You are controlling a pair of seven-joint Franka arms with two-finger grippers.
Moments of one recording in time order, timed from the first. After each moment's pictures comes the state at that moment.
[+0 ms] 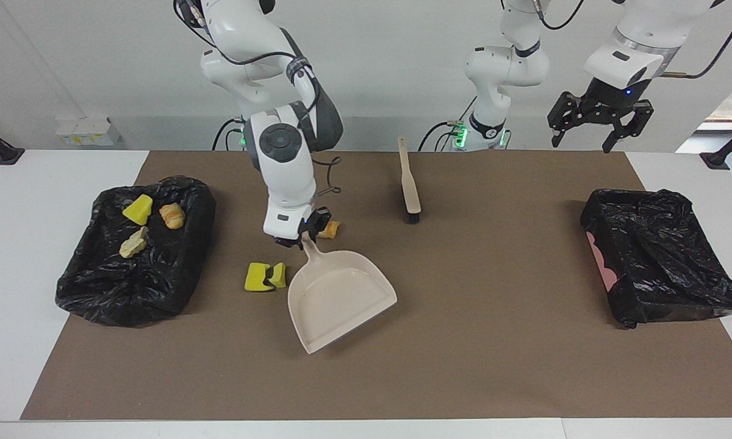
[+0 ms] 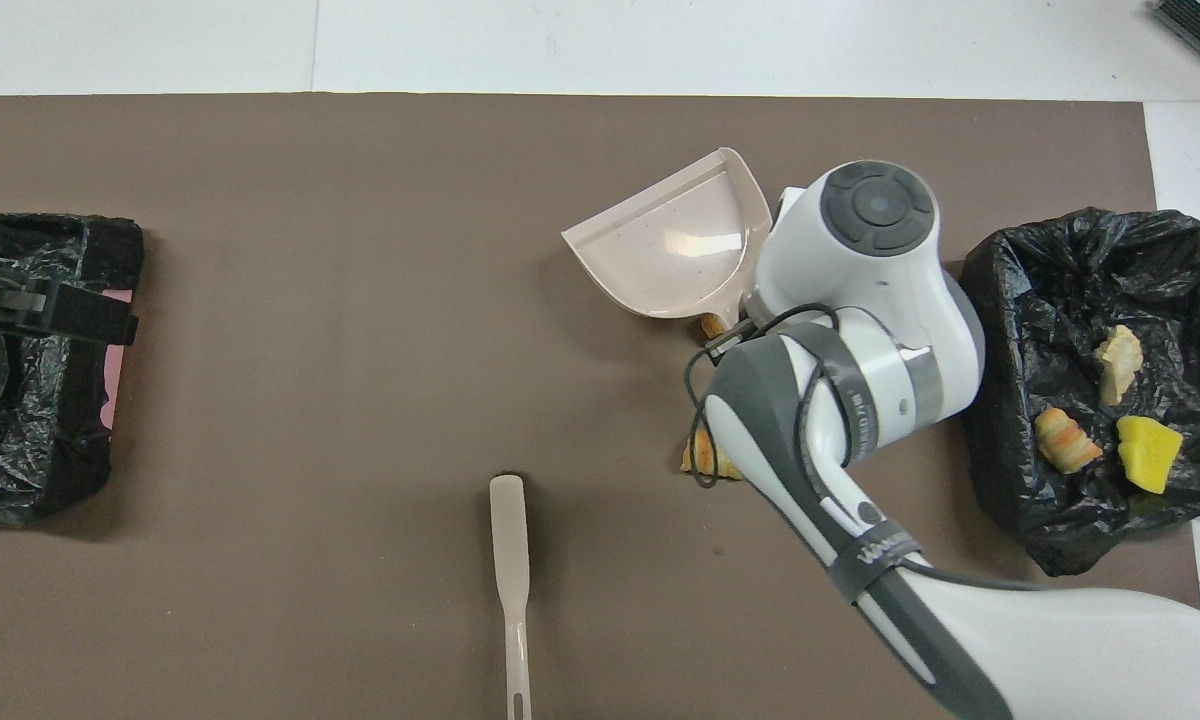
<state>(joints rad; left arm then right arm) -0.21 0.01 0.06 -1.41 0.00 1.45 0.07 0.31 0.34 0.10 -1.66 -0.01 1.95 -0.01</state>
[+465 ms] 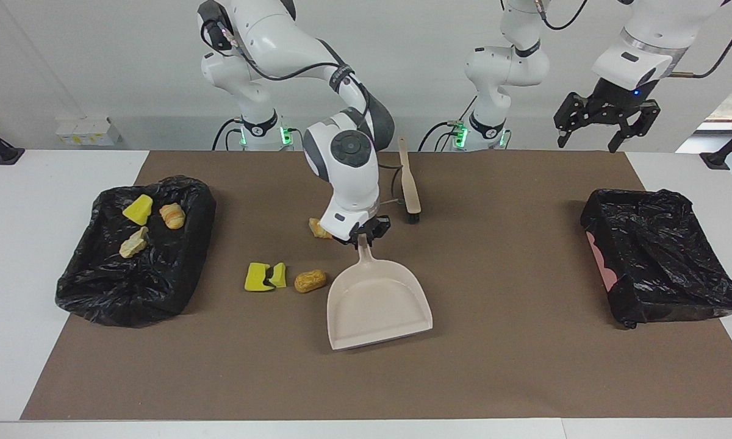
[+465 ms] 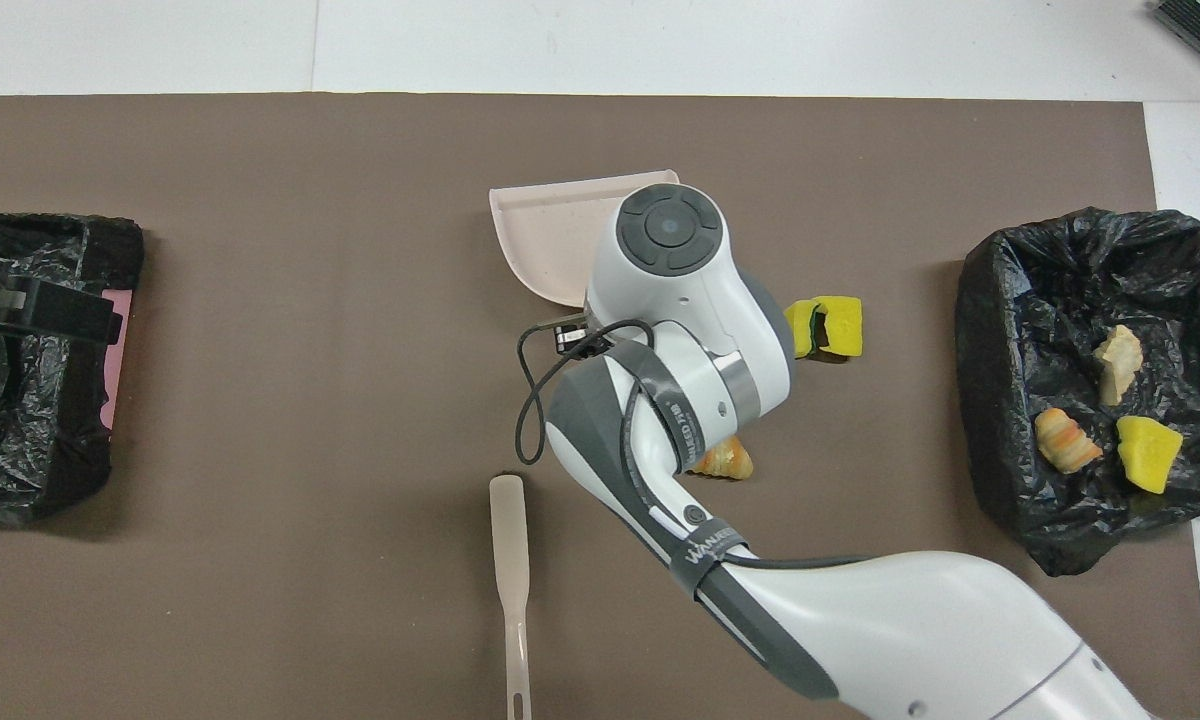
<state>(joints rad) -0.19 0.01 0.06 -1.41 0.00 1.45 0.07 0.47 0.55 0.10 -1.43 0.04 1.97 0.42</state>
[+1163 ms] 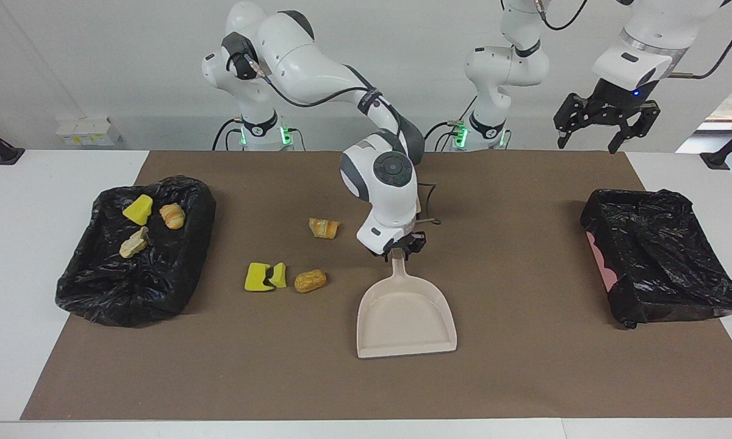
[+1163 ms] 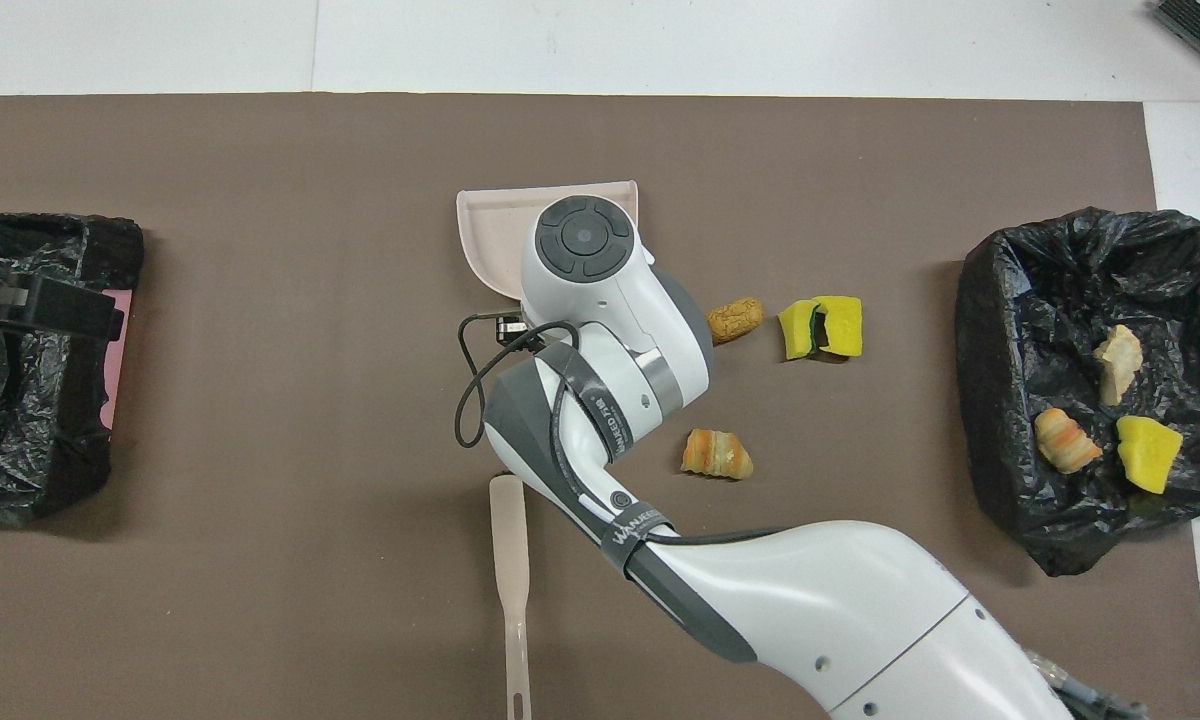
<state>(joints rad) -0.19 0.01 0.06 -1.41 0.00 1.47 0.07 0.52 0.68 0.09 -1.28 0.04 1.98 0.56</state>
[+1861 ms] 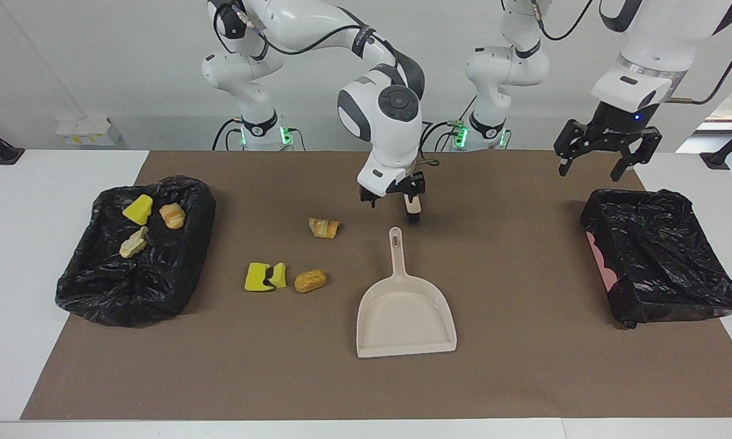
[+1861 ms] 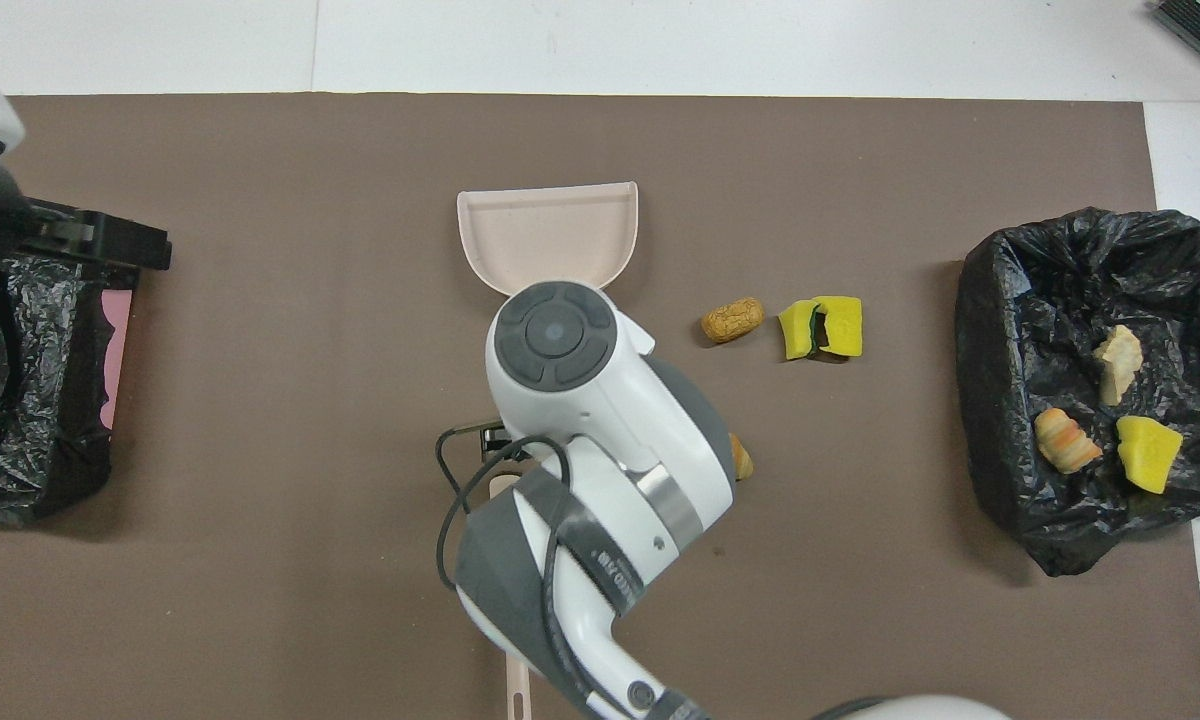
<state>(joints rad) -0.20 0.08 0.04 -1.45 -0.01 1.69 0.07 0.61 0.36 0.11 -1.57 0.08 1.84 0.58</state>
